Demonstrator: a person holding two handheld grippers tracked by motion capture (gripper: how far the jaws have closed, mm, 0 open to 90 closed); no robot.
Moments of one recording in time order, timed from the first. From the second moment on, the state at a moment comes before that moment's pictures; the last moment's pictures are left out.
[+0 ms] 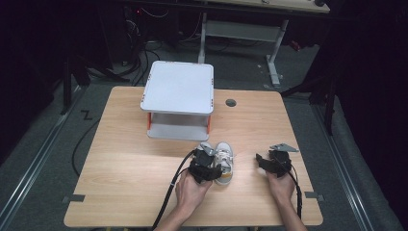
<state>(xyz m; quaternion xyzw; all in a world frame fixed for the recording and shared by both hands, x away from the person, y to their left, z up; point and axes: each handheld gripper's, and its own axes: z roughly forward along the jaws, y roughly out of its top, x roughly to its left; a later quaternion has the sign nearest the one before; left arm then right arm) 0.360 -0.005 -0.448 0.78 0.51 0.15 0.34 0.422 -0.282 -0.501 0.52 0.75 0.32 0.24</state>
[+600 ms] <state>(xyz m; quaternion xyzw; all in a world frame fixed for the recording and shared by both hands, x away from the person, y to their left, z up) 0.366 -0.006 -0.457 0.79 0.49 0.13 0.36 0.422 -0.282 -0.501 0.52 0.75 0.32 0.24</state>
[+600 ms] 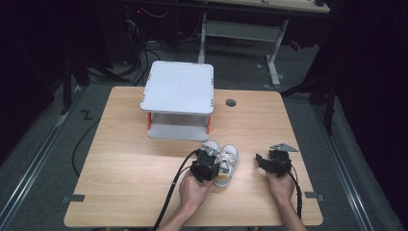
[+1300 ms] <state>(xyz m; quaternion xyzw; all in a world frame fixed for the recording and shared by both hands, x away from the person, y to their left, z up) 0.356 0.026 -0.447 0.79 0.48 0.11 0.38 0.422 -0.282 -0.501 0.52 0.75 0.32 0.24</state>
